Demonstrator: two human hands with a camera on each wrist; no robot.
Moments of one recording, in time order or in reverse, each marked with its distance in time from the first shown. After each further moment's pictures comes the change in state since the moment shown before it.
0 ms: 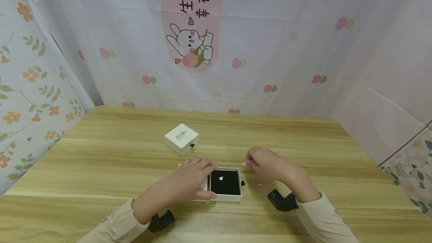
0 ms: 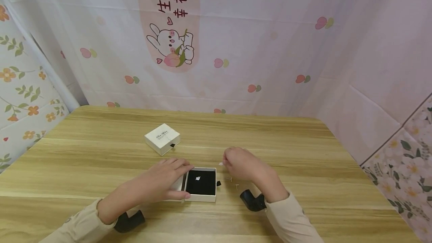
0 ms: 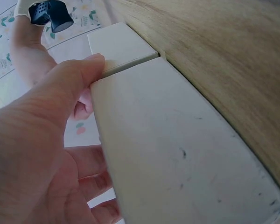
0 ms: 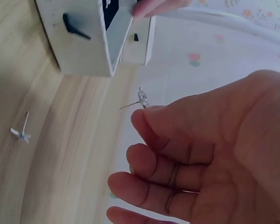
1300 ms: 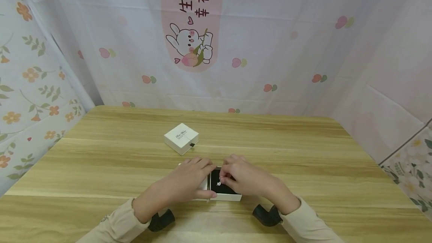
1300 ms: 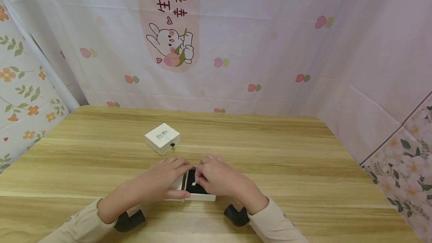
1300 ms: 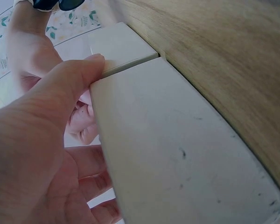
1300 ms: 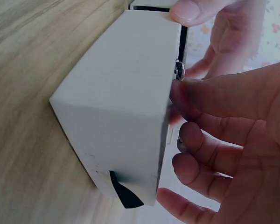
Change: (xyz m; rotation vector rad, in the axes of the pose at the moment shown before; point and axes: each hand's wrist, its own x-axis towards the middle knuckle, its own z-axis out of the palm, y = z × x) left_hand -0.001 0.000 -0.002 -0.020 0.021 0.013; right_hand 0.009 -0.041 0.035 -0.050 0.061 -0.281
